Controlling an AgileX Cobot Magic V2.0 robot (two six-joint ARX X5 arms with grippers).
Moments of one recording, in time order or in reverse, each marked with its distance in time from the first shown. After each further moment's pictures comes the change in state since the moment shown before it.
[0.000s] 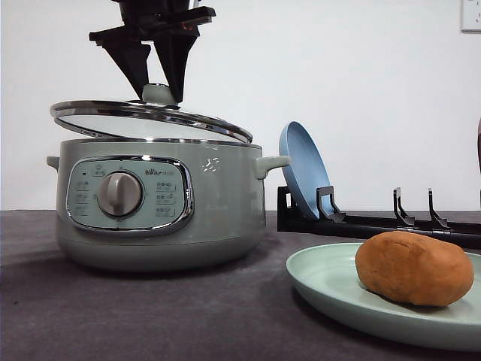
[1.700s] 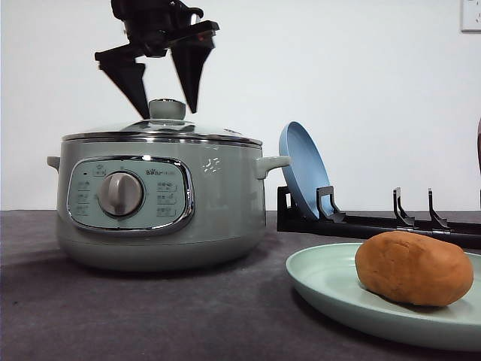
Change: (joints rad) left_arx 0.021 0.045 0.001 0.018 0.078 -0.004; right_arx 0.000 0.000 0.000 0.000 0.024 0.000
